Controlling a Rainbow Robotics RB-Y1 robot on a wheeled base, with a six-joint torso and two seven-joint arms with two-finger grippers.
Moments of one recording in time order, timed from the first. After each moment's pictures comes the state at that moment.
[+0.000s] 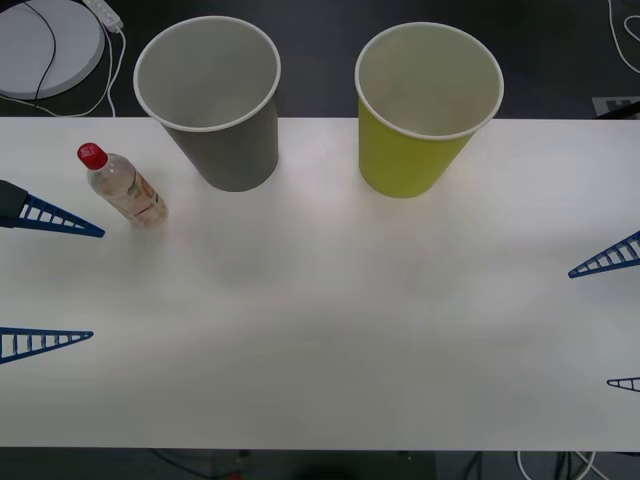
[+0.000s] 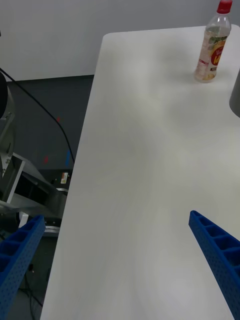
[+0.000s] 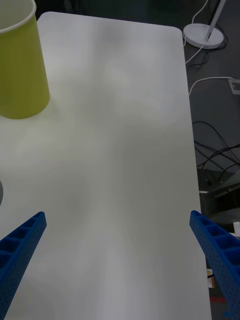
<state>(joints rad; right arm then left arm) 0.19 -1.18 -0.32 -1.82 0.99 -1.52 0.10 0.22 1.26 0.33 -1.98 -1.00 -1.27 0.12</state>
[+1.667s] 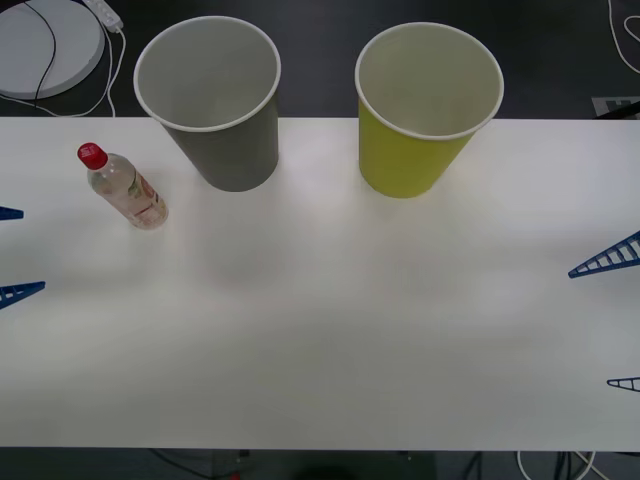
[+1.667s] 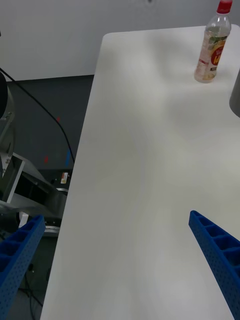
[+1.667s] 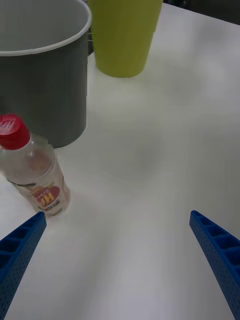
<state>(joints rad) 0.19 -1.18 -0.32 -1.82 0.99 -1.52 0.10 0.21 1.15 0.30 -1.53 -0.94 -1.21 -0.03</state>
